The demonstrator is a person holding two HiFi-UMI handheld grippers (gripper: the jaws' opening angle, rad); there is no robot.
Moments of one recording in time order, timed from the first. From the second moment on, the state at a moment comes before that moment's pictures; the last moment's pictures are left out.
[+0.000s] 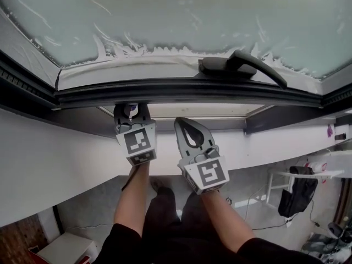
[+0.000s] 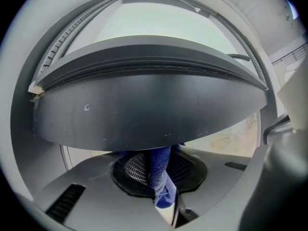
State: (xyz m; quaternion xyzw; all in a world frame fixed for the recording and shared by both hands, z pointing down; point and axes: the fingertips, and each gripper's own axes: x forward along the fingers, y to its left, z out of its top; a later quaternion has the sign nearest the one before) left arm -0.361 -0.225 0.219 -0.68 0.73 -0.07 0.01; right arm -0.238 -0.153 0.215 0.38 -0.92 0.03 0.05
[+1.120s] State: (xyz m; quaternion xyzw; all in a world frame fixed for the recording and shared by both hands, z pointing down) left arm -0.276 -0.241 0.220 -0.70 0.71 -0.07 0.00; right arm -0.129 -0.176 0.207 0.46 -0.89 0.03 0.03
